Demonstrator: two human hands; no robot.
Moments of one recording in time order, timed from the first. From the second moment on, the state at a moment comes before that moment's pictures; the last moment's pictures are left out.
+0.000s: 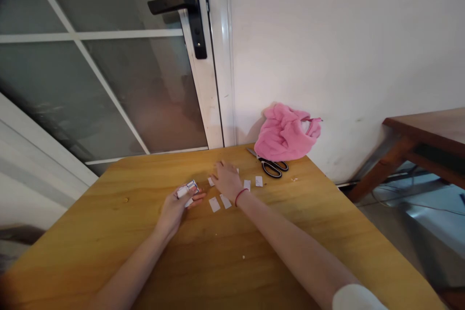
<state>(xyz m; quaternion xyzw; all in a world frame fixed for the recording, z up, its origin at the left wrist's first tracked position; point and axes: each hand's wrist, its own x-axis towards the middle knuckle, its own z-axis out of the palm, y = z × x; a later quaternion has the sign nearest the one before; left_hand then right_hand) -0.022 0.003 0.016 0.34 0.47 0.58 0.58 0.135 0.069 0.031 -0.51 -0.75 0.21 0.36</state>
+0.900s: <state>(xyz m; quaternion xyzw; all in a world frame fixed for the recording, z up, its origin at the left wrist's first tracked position) -0.044 0.018 0.009 0.39 0.47 0.59 0.53 0.301 -0.020 0.026 -0.55 -0.77 0.16 0.28</state>
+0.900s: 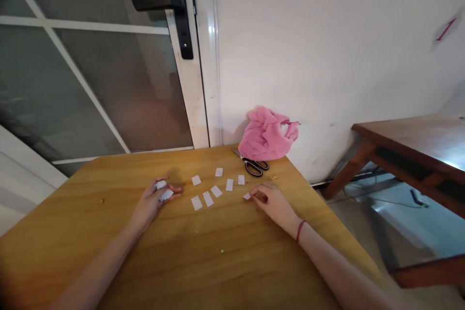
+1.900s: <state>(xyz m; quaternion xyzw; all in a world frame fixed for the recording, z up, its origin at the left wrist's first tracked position) -0.055 0.020 0.003 0.64 0.60 0.41 0.25 0.217 -0.033 0.043 -0.38 -0.81 0.20 0.41</state>
